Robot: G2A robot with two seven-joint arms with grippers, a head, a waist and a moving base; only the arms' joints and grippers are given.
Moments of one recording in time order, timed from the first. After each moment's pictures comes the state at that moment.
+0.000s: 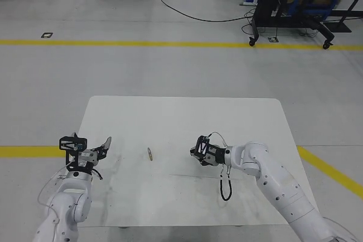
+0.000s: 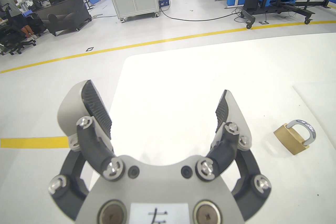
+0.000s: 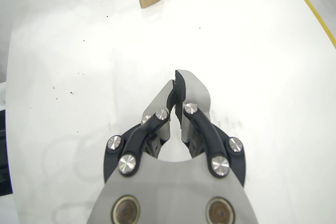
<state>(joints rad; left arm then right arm) 1.73 -1.15 -1.60 -1.80 1.33 0.00 0.00 -1.16 -1.17 1.03 -1.43 -1.24 -0.80 0.36</state>
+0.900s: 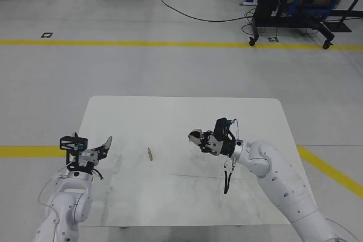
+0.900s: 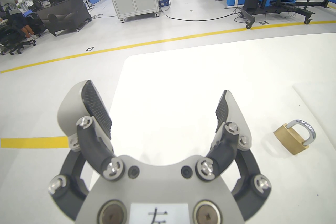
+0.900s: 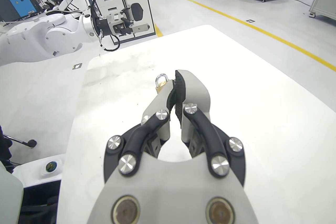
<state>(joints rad) 1.73 -1.16 -1.59 -1.82 1.29 -0.04 0.01 -1.19 -1.17 1.10 -1.41 -0.94 -0.86 0.06</state>
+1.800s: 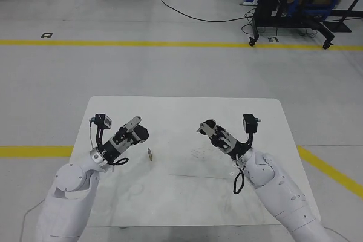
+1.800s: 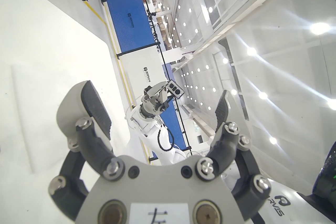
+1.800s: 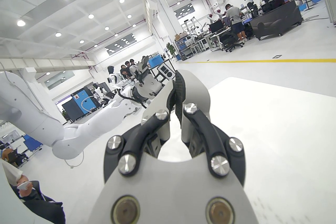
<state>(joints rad) 1.45 -1.17 -1.47 -1.72 -0.35 -0.19 -0.72 -1.27 -1.19 1.09 -1.39 -0.35 -0.91 0.01</state>
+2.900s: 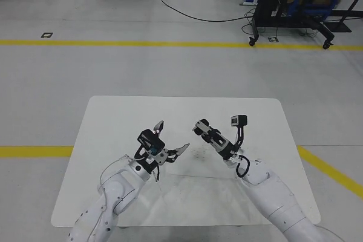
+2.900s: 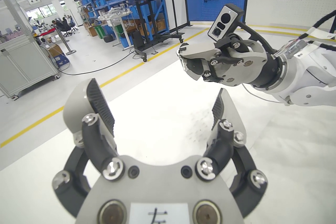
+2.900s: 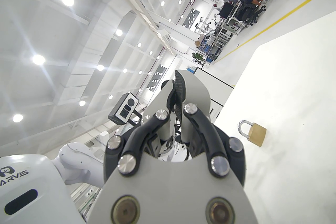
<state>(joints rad) 1.48 -1.18 -1.14 -1.86 1.42 -0.28 0.05 -1.24 -1.22 1.02 -1.32 0.35 -0.73 0.41</state>
